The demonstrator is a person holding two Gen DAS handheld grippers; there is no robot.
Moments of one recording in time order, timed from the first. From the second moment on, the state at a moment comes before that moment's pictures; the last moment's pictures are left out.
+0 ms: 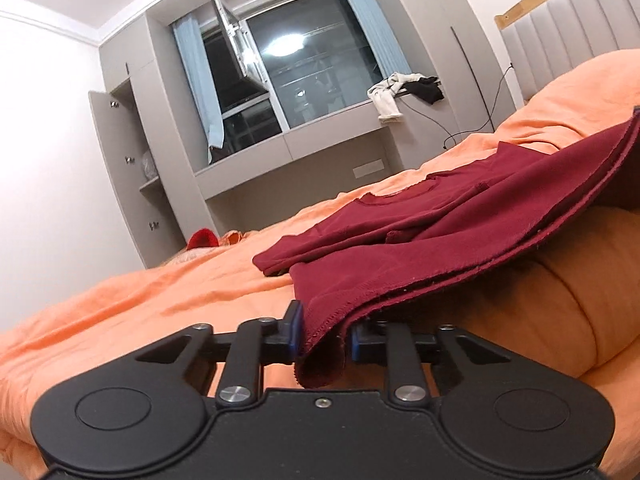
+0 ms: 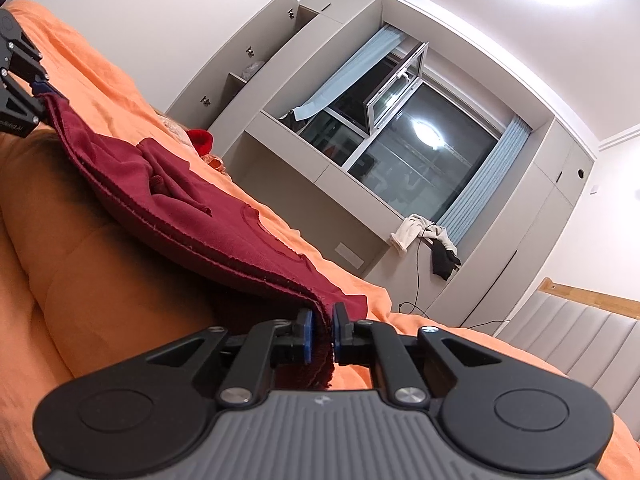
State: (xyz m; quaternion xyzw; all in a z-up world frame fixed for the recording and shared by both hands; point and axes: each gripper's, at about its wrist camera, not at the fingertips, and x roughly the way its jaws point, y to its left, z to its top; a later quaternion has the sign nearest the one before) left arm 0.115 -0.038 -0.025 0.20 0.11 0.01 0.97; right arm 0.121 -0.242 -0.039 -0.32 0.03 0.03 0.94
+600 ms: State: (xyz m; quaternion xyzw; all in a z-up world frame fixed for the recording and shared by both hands) left arm 0.079 -0.012 0.017 0.07 -0.01 0.04 1.00; right arm 0.079 -0.226 -0.035 -0.34 -0.03 0.02 0.94
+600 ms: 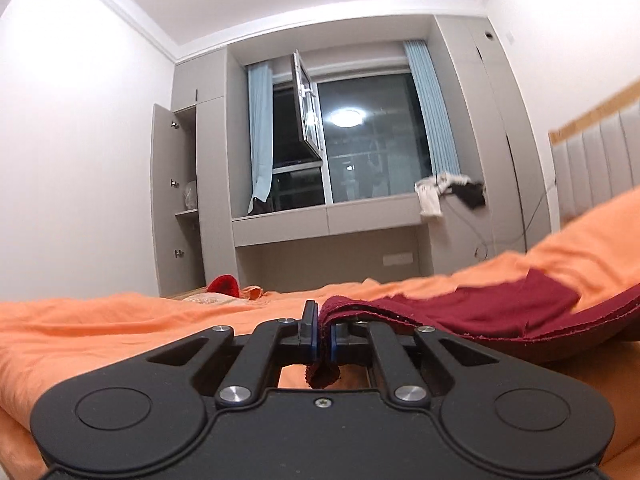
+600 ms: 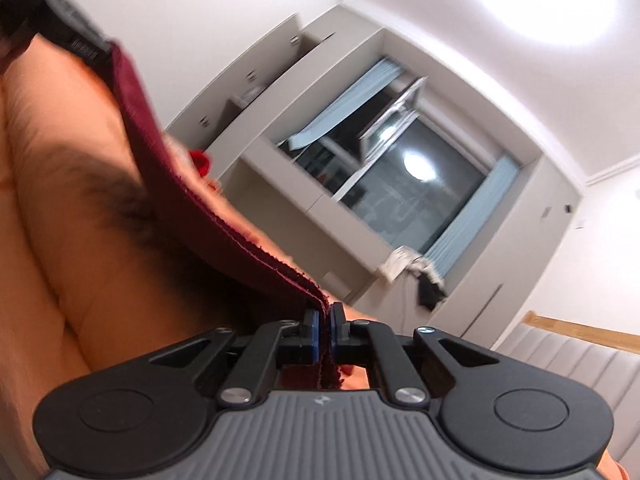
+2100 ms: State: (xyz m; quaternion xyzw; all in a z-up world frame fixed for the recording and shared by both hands) left arm 0.108 -0.033 0.139 0.10 -0.03 0.00 0.99; right arm 0.199 -0.312 0.098 -0.15 -0.03 0.07 0.99
